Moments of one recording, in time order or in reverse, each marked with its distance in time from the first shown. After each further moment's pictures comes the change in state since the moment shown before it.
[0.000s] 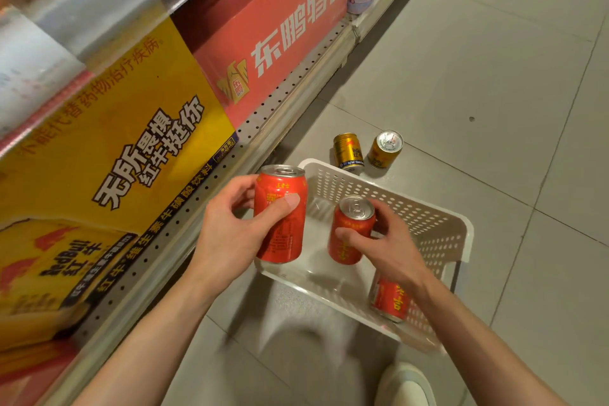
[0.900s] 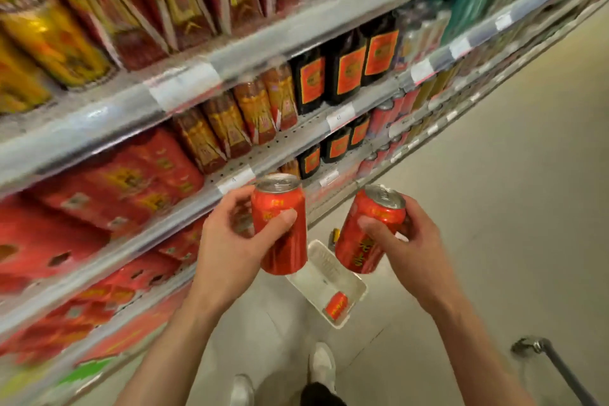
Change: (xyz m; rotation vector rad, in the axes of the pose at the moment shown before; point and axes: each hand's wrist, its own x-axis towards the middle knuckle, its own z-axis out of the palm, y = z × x) left_hand -0.265 0.628 -0.195 -0.164 0.405 0.095; right_hand -0.336 -0.674 -0.193 -0.053 -0.115 -0.270
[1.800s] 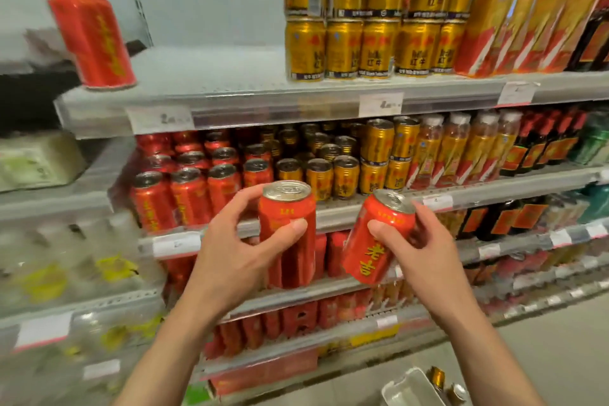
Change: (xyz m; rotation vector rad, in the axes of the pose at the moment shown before) left_hand -0.172 0.131 -0.402 0.102 0.357 0.353; right_hand -0.205 -0.253 0.268 0.105 -0.329 -0.483
